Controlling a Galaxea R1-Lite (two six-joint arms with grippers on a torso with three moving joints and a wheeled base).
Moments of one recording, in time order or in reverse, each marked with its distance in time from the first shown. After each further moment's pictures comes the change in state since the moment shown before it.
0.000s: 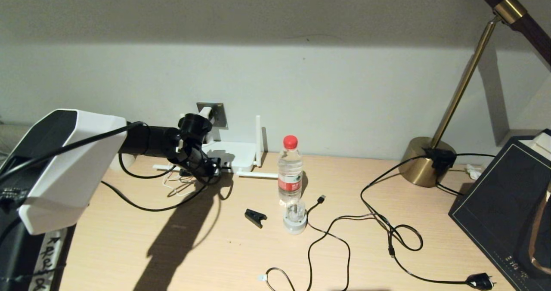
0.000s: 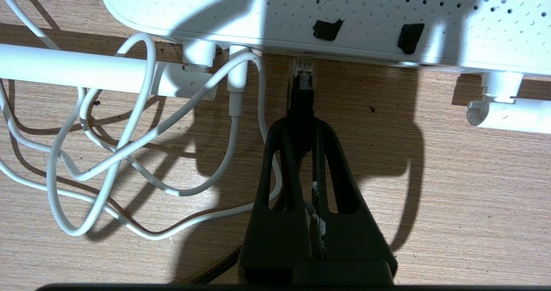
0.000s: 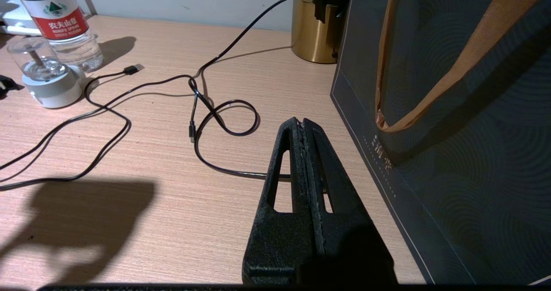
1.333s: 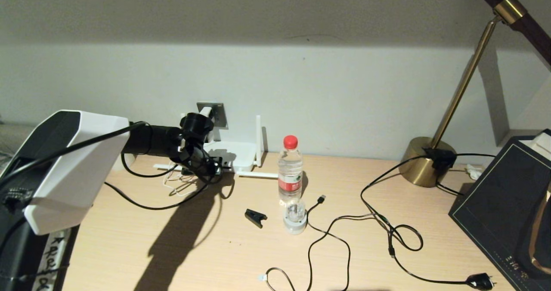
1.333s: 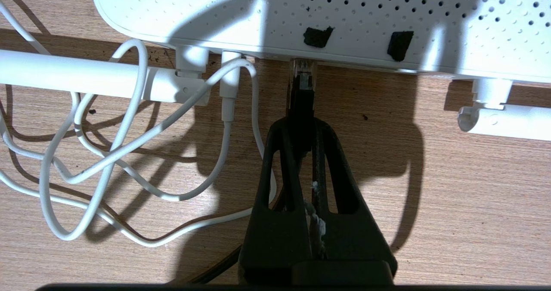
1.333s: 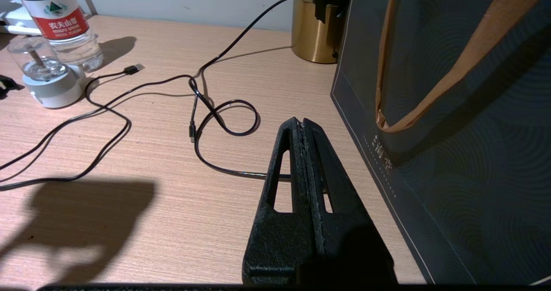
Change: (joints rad) left arm -0.004 0.014 -0.030 0.004 0.003 -0.002; right arm 0.000 0.000 0.000 0.000 0.000 0.000
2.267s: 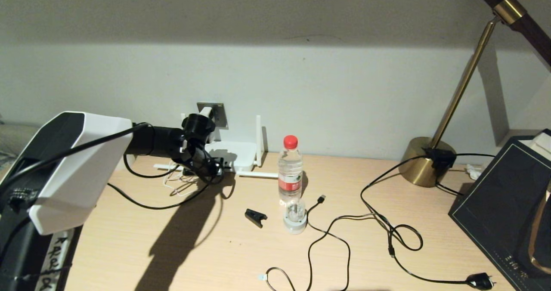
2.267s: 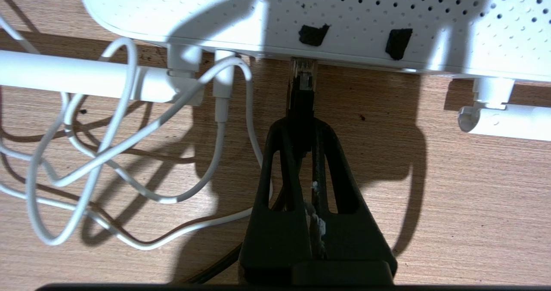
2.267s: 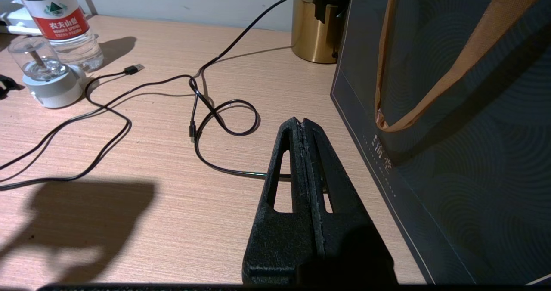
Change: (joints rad) left arm -0.006 0.011 -0.008 -0.004 0.002 -0.006; right arm 0.000 0.000 0.000 0.000 0.000 0.000
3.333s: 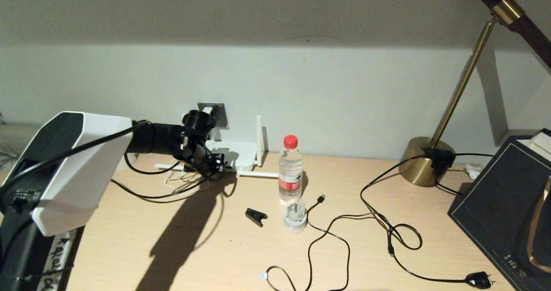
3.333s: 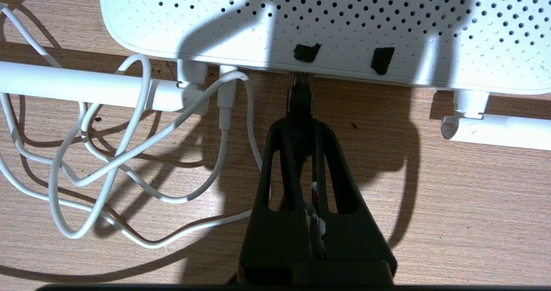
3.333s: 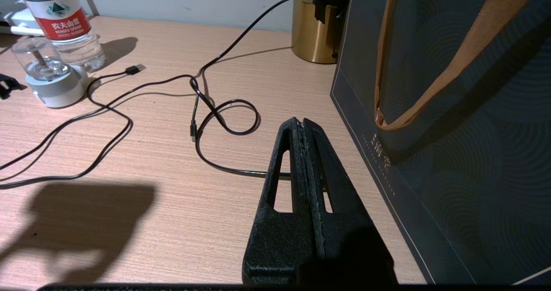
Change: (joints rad) left arm 0.000 0.014 -0.051 0.013 0.009 -0.001; right arm 0.000 0.000 0.000 0.000 0.000 0.000
